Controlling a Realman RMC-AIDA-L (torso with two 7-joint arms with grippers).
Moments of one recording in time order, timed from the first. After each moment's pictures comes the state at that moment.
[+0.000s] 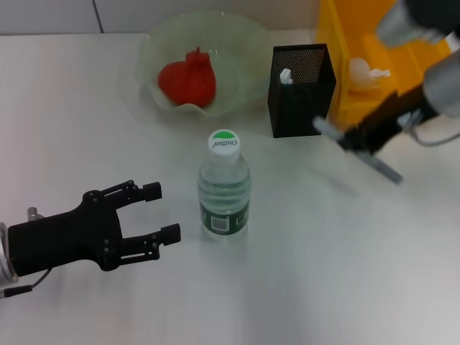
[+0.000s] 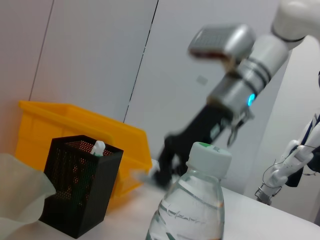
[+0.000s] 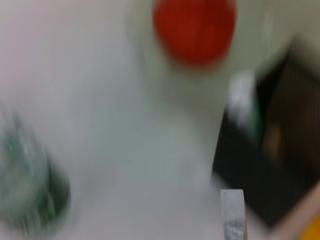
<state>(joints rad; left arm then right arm) -0.28 -1.95 1.27 0.45 1.35 1.59 -1.11 0.65 2.08 -1.17 -1.27 -2.50 -1.47 2.27</state>
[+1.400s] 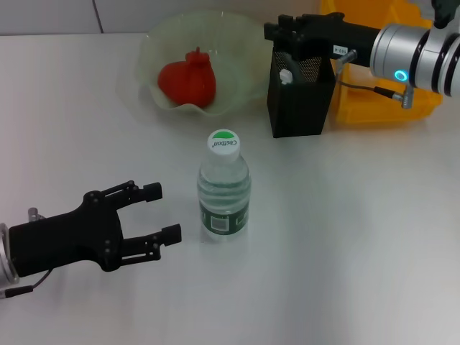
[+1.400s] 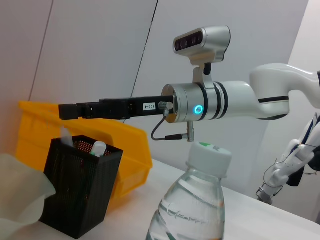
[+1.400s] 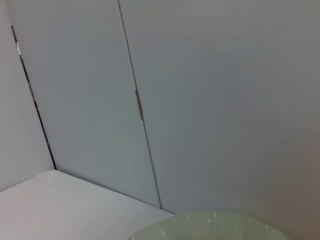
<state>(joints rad) -0.28 -1.96 1.27 0.45 1.35 1.59 -1.10 0.72 2.08 -1.13 -0.55 -1.48 -0.85 1.45</state>
